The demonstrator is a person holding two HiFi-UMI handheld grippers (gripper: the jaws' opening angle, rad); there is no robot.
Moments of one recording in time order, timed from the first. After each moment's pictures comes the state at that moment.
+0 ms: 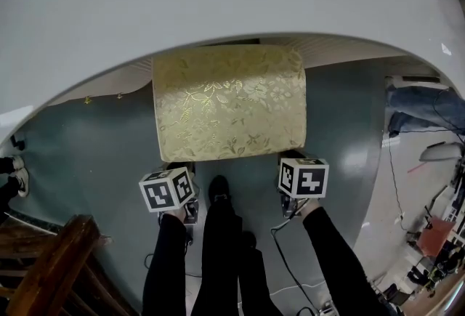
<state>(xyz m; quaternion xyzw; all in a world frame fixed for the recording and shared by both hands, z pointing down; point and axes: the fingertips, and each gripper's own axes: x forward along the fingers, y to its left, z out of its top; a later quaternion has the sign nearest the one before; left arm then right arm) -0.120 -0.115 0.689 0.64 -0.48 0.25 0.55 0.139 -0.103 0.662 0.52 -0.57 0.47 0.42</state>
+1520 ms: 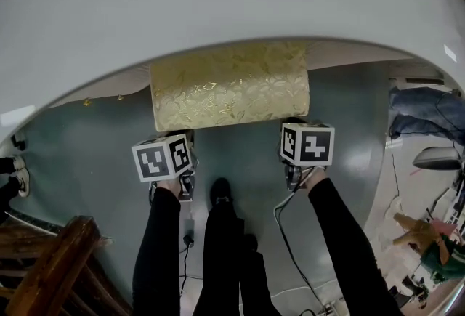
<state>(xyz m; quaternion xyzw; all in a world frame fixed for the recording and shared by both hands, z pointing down) -0.109 -0.200 0.683 0.66 -0.47 0.25 0.53 0.141 -0.200 0.659 0.53 -0.60 0.43 0.42</state>
